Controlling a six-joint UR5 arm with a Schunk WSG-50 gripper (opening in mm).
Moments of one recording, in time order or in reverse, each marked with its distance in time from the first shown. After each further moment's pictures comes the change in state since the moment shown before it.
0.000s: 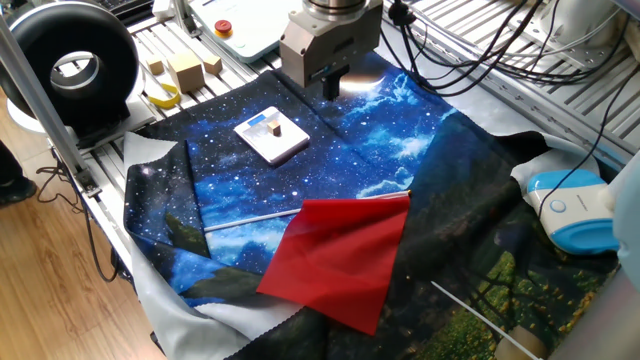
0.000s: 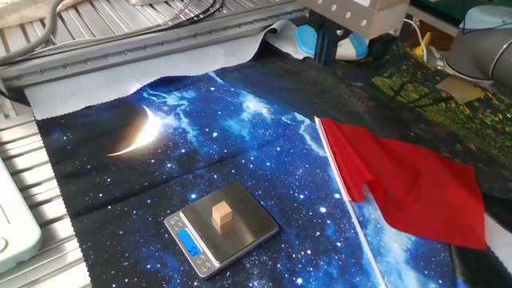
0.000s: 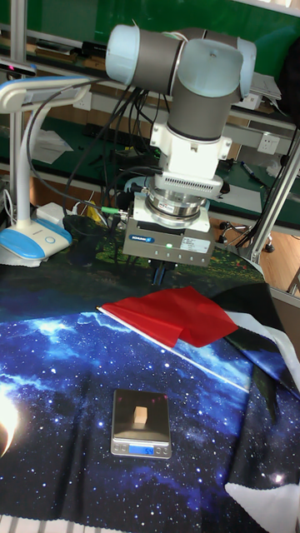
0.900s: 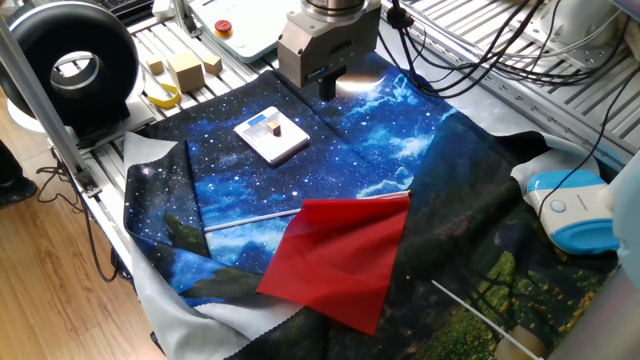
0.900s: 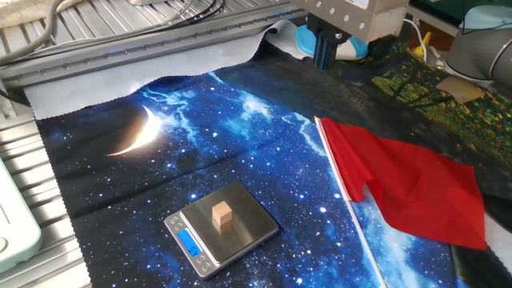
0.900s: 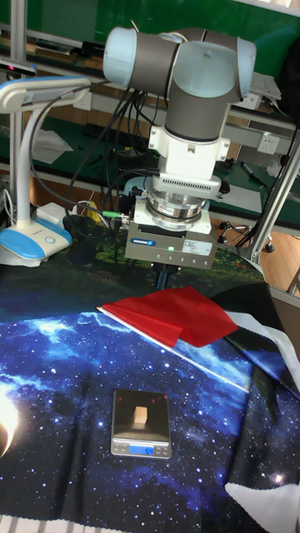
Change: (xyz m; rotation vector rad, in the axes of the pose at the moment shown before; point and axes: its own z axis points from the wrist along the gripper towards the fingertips) arm -0.007 0.007 0.002 -0.033 -0.024 0.027
